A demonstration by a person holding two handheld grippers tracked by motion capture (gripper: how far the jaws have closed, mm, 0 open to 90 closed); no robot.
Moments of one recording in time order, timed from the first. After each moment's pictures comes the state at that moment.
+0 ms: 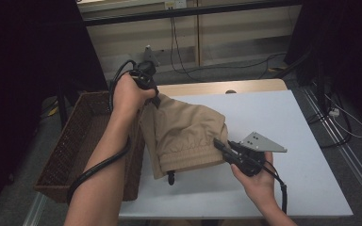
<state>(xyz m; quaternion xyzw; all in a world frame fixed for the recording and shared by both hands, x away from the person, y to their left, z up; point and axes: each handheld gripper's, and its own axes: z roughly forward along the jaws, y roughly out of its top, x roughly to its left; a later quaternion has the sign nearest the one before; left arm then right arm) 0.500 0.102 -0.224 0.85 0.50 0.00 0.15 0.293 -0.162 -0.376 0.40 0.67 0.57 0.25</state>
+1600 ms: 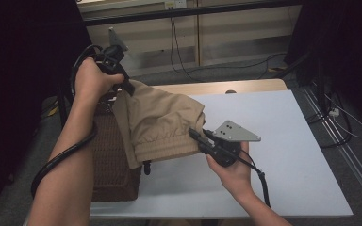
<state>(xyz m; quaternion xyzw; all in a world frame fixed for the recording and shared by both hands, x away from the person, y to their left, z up) 0.511 0.174 -0.182 0.84 0.52 0.00 0.18 0.310 -0.105 -0.338 0.35 0.68 0.59 0.26</state>
